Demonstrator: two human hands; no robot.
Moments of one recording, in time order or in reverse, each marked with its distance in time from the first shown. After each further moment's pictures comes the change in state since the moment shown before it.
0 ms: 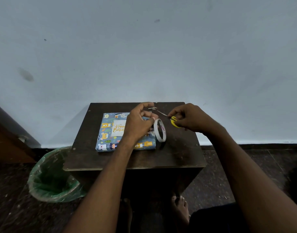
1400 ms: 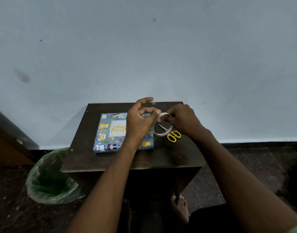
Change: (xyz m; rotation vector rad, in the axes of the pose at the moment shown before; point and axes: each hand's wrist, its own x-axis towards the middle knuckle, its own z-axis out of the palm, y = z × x) left_hand -0.002 0.005 0.019 -0.249 0.105 0.059; right_hand 0.012 -0.007 0.031 -0.091 0.189 -0.013
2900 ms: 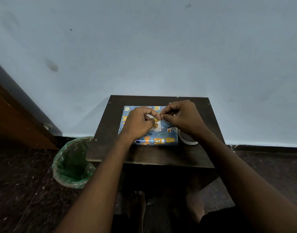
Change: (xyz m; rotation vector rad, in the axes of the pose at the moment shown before) left_hand -0.007 0.014 -0.091 0.620 -0.189 -0.059; right_hand 0.004 -0.057 0.045 0.337 0.034 -0.210
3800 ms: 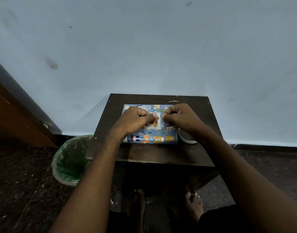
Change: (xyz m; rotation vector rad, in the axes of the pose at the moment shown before) left_hand 0.008 -0.015 -0.018 -0.090 -0.140 -0.117; right_hand 0.001 0.004 0.007 0.285 -0.168 0.379
